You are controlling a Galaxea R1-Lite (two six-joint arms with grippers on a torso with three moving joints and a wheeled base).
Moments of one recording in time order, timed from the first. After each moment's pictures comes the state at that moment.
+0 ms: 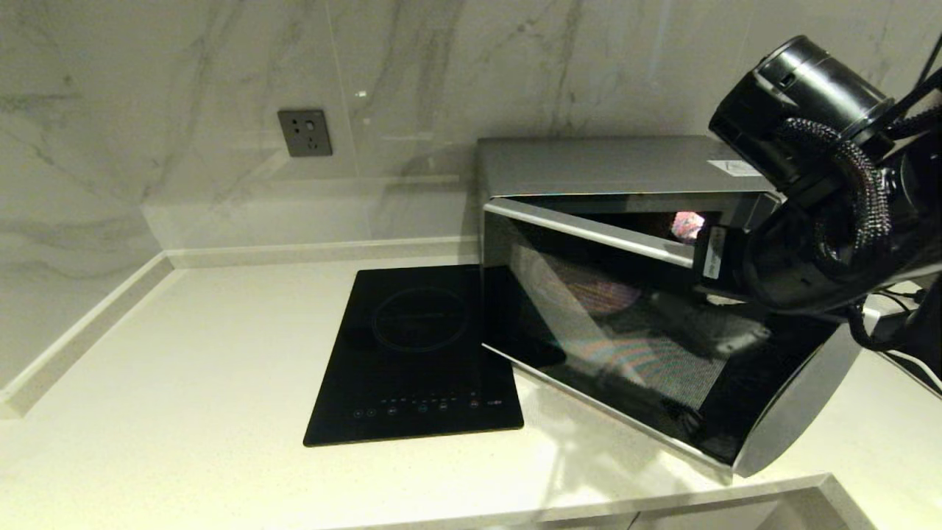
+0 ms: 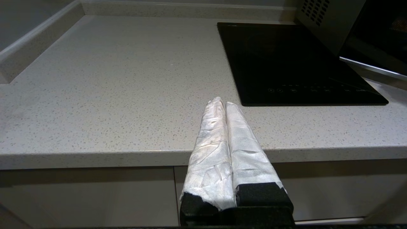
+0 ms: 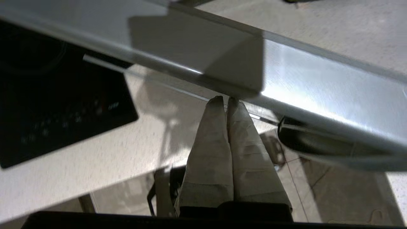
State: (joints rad) left arm 0.00 0.00 0.00 -0.01 0.02 -0.07; right arm 0.63 1.74 -1.84 1.08 -0.54 0.85
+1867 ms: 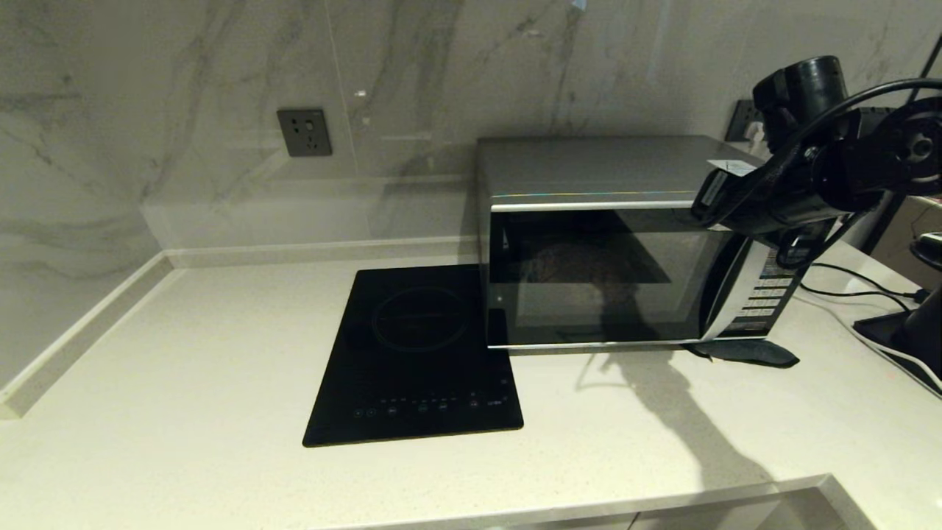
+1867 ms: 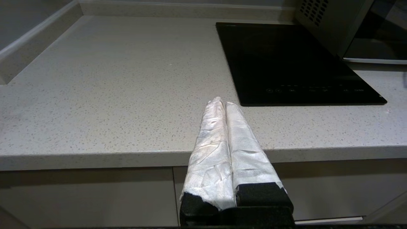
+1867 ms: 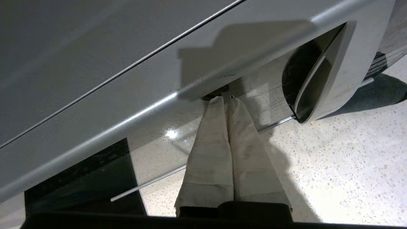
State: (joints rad) left arm 0.00 0.00 0.00 -0.01 0.02 -0.07; right arm 0.21 1.91 -1.81 0.45 -0.33 0.64
